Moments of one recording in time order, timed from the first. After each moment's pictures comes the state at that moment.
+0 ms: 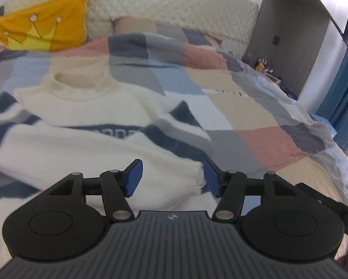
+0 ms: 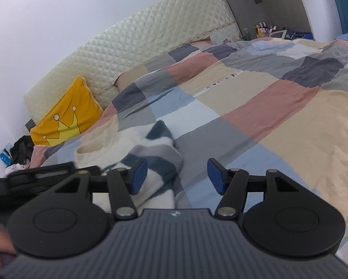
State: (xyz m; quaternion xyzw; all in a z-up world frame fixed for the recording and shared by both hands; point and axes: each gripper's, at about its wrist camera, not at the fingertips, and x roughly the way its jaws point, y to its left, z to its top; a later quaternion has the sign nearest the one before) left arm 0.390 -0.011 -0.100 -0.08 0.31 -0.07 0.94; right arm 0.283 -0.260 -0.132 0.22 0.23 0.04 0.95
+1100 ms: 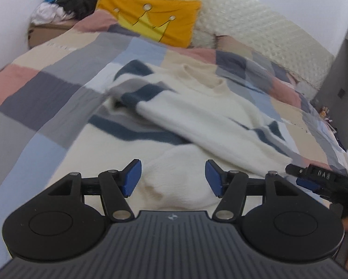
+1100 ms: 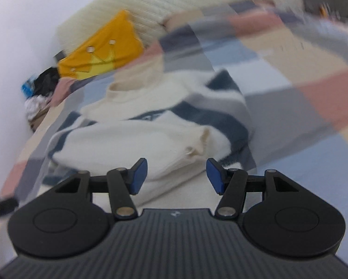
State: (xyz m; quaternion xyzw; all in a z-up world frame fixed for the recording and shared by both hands) left arm 0.239 0.142 -0.111 -0.19 0.30 0.12 0.93; right arm 0.356 -0.174 -0.153 0.14 0.34 0.17 0.91
